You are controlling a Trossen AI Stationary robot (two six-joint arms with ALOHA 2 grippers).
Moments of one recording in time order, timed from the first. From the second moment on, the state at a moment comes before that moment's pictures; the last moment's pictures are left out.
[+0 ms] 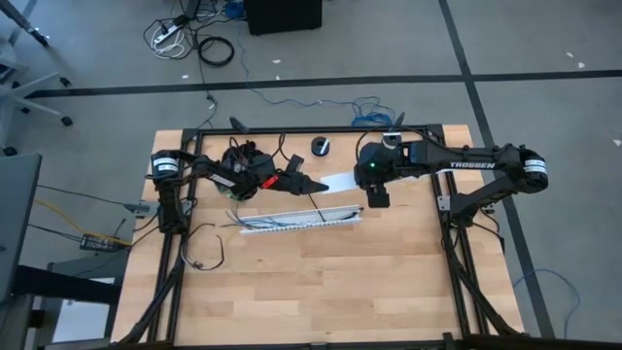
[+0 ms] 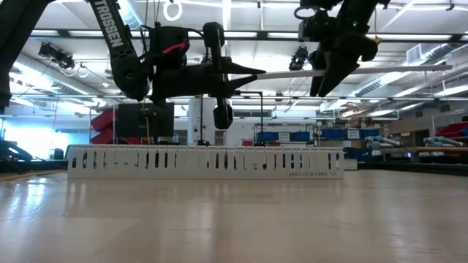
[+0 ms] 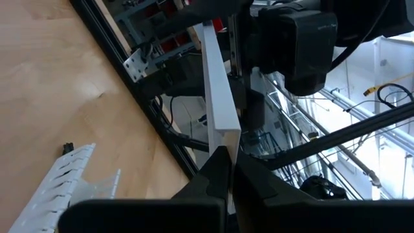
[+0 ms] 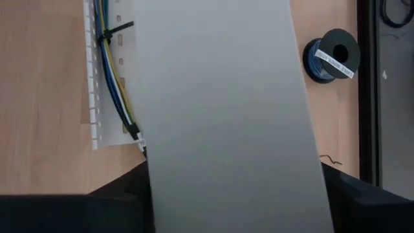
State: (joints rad) left arm 0.28 1.87 0.75 1.24 0.44 -1.18; right arm -0.18 1.34 1.12 -0.81 0.18 -0.30
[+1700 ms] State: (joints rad) left arm 0.30 1.87 0.75 1.28 0.55 -1.13; right arm -0.18 1.34 1.12 -0.84 0.11 -0.28
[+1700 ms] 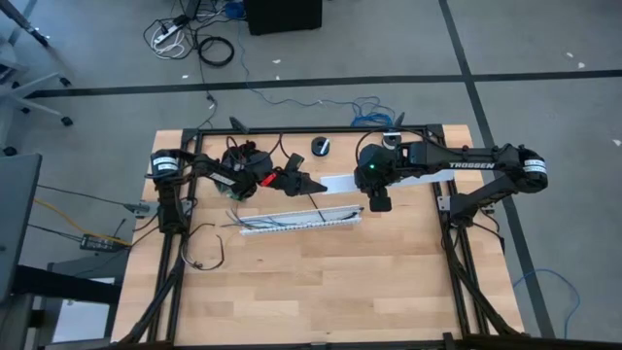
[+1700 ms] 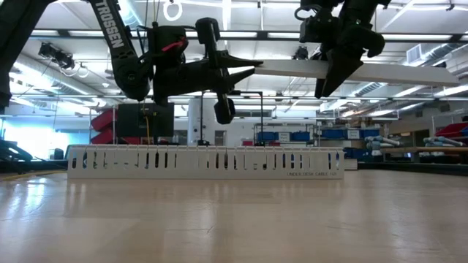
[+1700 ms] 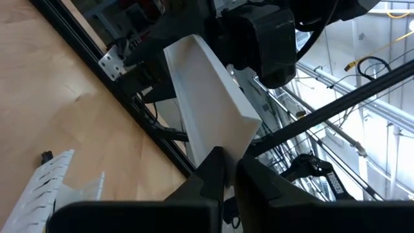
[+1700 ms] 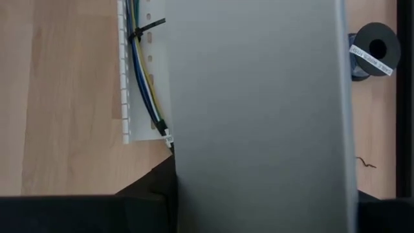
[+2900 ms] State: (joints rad) left arm 0.29 1.87 0.75 1.23 0.45 -1.23; right arm -0.17 1.34 1.12 -0.76 0.13 -0.47
